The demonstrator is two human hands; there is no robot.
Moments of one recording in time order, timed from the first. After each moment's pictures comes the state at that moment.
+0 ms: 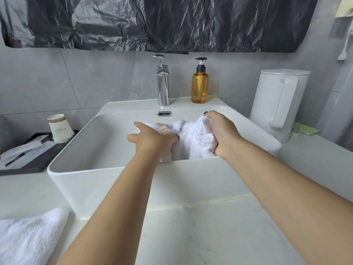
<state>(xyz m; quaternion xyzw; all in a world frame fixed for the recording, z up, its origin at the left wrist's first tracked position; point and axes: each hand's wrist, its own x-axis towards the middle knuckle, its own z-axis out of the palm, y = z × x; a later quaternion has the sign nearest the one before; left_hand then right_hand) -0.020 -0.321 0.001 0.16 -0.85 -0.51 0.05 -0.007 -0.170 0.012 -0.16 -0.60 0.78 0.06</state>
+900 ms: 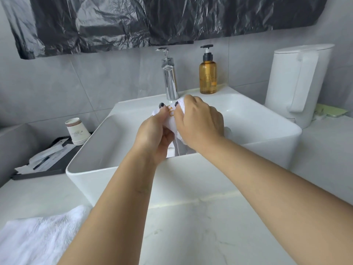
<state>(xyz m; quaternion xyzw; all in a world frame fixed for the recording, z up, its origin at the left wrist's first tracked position) 0.010 -0.334 0.017 -0.01 -0.56 -0.83 0.00 0.015 -0.231 0.017 0.05 -0.91 0.21 0.36</state>
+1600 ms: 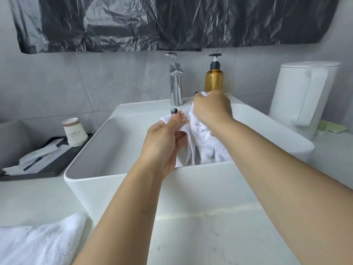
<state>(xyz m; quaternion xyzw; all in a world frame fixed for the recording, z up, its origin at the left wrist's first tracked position) 0.014 -0.335 0.014 -0.05 -0.56 -0.82 0.03 -0.028 -0.225 0.054 -0.10 -0.84 0.46 0.25</state>
